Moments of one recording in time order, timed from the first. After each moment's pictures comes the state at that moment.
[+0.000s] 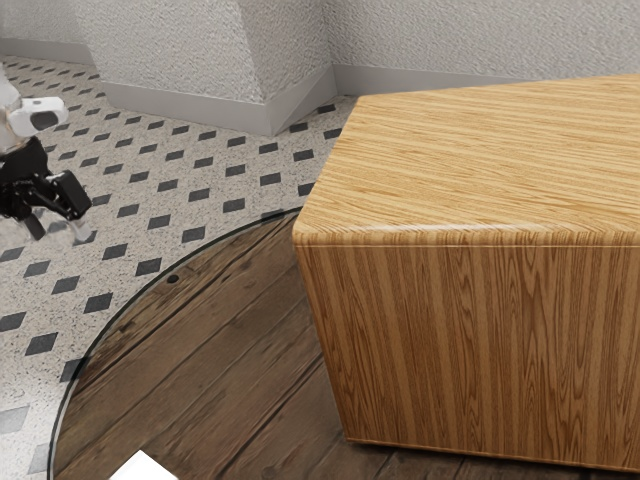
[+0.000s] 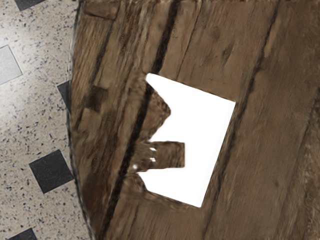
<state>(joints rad) 0.73 0.03 -0.13 -1.49 -0.06 1.52 0.28</state>
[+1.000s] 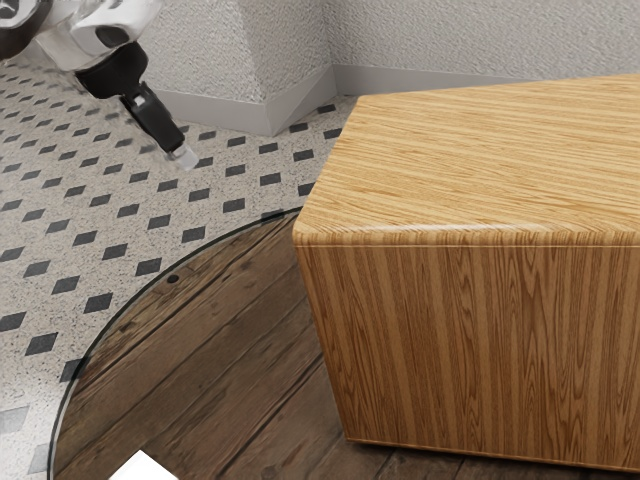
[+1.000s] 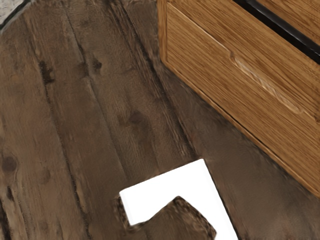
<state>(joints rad) 0.53 -0.02 -0.28 -1.32 -0.16 1.58 0.67</state>
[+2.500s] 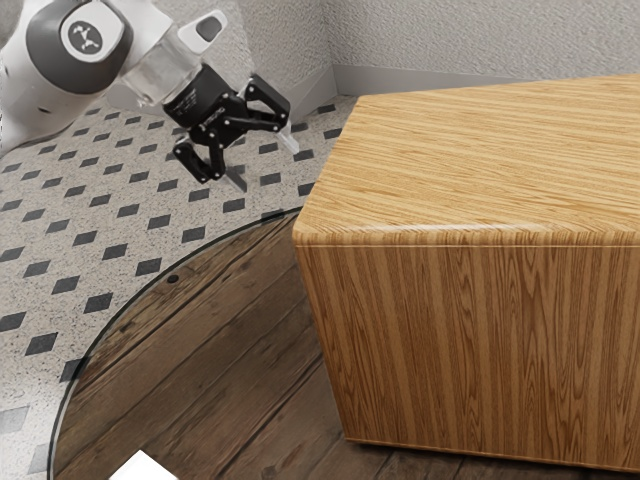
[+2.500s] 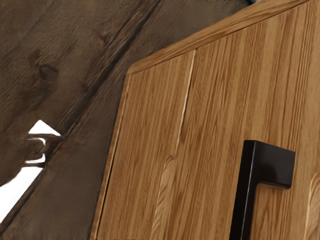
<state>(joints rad) 0.16 0.09 0.06 -1.37 -0.44 1.72 -0.44</state>
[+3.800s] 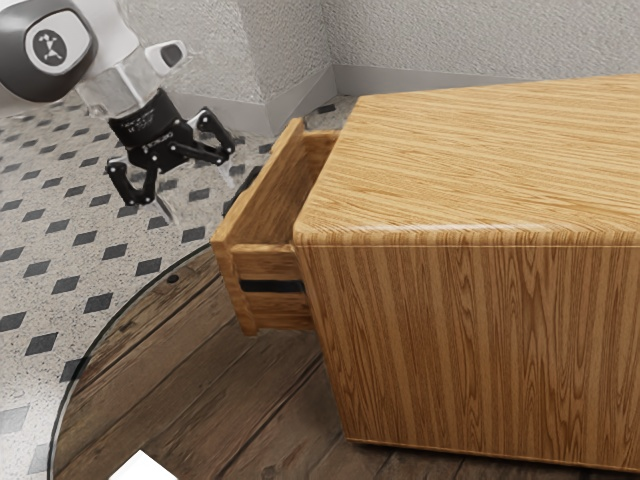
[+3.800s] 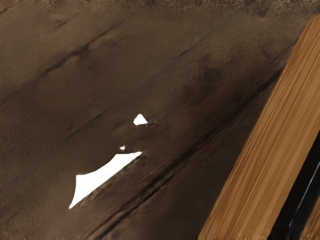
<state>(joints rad) 0.01 -0.02 0.25 -1.45 -0.17 1.57 -0.69</state>
